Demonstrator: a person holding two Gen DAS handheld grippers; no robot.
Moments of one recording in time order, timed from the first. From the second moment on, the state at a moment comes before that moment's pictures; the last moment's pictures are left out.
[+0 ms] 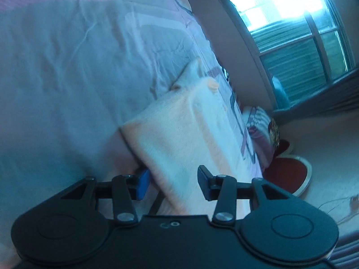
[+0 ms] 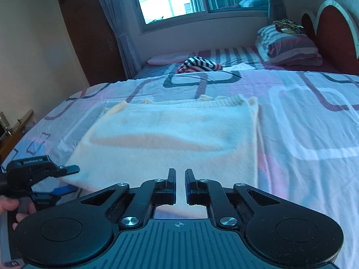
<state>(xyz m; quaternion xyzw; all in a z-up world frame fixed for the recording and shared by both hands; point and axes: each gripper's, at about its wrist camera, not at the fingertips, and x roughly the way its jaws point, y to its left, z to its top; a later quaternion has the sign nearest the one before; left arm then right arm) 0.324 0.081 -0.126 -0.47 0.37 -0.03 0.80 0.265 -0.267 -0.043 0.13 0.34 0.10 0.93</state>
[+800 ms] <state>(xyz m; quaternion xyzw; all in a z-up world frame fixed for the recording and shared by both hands) 0.367 0.077 -0.134 -0.47 0.30 0.02 0.83 0.394 -0.228 -0.105 0.14 0.37 0.13 0.91</state>
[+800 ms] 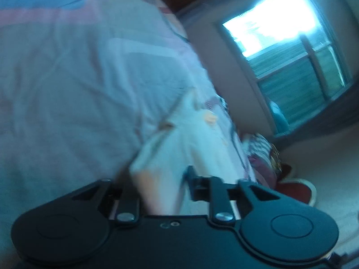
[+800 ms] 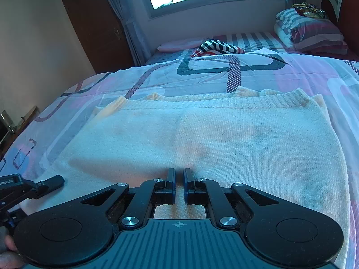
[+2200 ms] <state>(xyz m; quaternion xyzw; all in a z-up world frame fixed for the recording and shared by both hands) 0.419 -0.084 -0.053 -0.11 0.38 -0.17 0.90 0.314 -0.395 -0.064 0.34 0.29 0.08 0.89</state>
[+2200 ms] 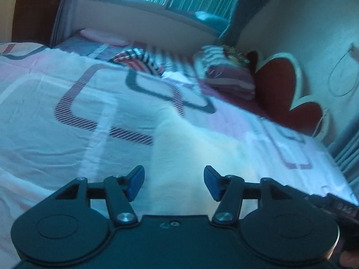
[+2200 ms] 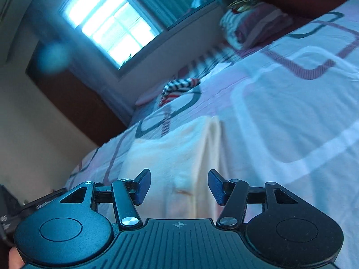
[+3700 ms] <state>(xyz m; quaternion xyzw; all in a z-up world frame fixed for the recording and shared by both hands) 0.450 -0.081 -0.081 -0.08 0.42 -0.23 0.87 0.382 -0.358 -0.069 0.15 0.40 0.11 0.90</state>
